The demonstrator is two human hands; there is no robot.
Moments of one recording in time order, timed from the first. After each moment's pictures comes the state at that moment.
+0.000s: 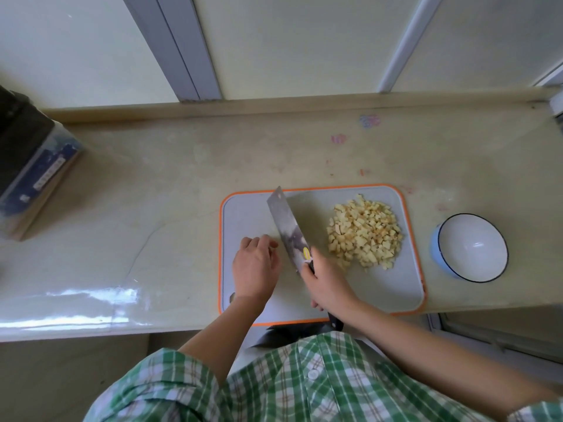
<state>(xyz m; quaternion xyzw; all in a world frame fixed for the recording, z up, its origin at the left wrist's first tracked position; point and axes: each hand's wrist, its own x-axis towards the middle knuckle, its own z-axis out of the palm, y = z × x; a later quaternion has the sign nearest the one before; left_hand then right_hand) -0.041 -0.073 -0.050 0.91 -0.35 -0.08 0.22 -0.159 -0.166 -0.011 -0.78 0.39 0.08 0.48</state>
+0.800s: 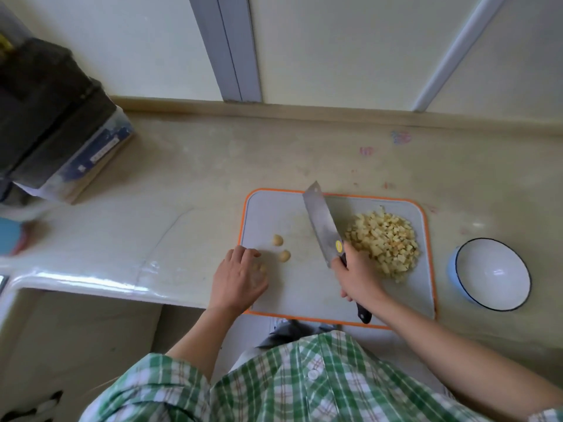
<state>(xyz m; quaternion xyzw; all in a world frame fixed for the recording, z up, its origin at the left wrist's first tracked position) -0.032 0.006 -0.054 0.91 -0.37 -0.08 0.18 -0.173 -0.201 -0.013 -0.80 0.40 0.08 0.44</state>
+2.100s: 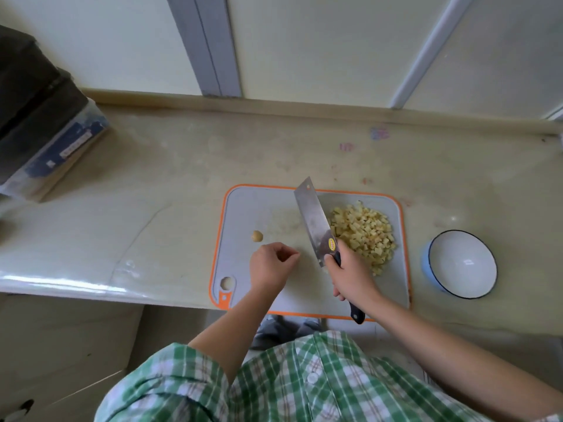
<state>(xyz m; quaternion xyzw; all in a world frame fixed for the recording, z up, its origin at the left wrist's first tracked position) -0.084 -0.093 -0.037 0.86 -0.11 -0.31 0.38 -0.196 -0.212 0.002 -0.78 0.39 0.06 0.48</state>
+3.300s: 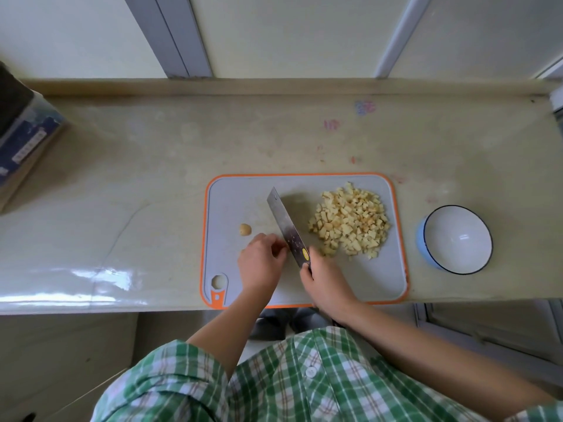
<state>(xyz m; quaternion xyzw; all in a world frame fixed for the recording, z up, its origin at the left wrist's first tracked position) -0.083 -0.094 -0.054 0.91 -0.25 -0.21 0.24 -0.195 -0.173 -0.017 -0.85 0.35 0.09 0.39</state>
